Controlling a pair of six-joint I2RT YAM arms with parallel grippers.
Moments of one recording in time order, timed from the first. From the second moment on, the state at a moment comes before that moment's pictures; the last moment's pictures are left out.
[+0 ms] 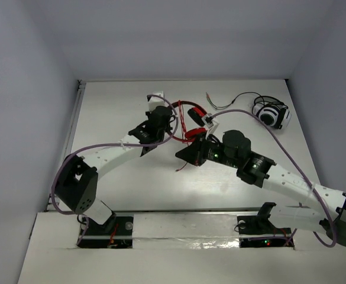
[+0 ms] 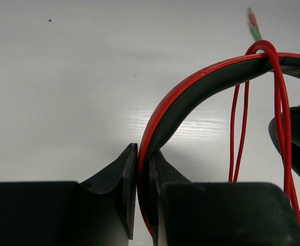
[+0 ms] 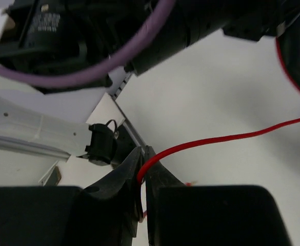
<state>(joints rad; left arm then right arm) -0.69 1.52 1.07 -0.05 -0.55 -0.51 0.91 1.06 0.82 0.08 -0.23 0.72</state>
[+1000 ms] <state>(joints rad) -0.81 1.44 0.86 -0.13 -0.30 -0.51 0.91 1.18 0.98 -0.08 0.46 0.37</state>
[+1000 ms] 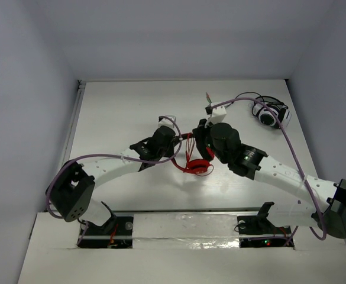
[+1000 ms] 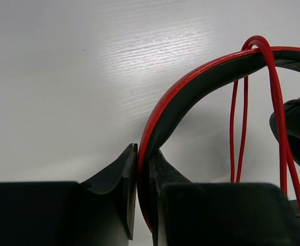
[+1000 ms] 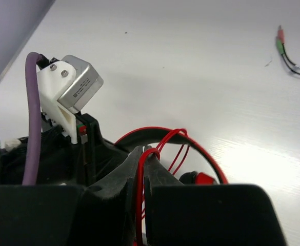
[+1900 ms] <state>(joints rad) -0.71 1.27 0.93 -0.26 0.14 -0.34 0.84 1.16 0.88 0.02 0.55 0.23</state>
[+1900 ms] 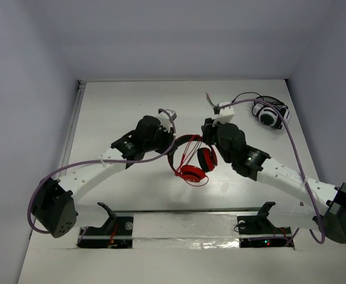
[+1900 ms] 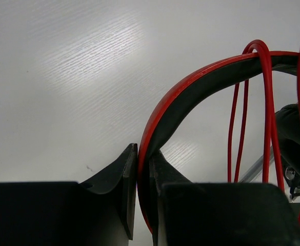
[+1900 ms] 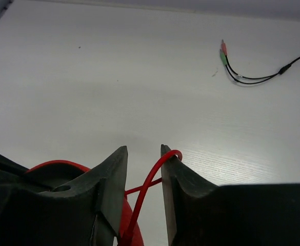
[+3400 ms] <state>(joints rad) -0.62 1.56 1.02 -0.16 -0.05 -0.48 0.62 0.76 0.74 -0.10 0.51 0.63</state>
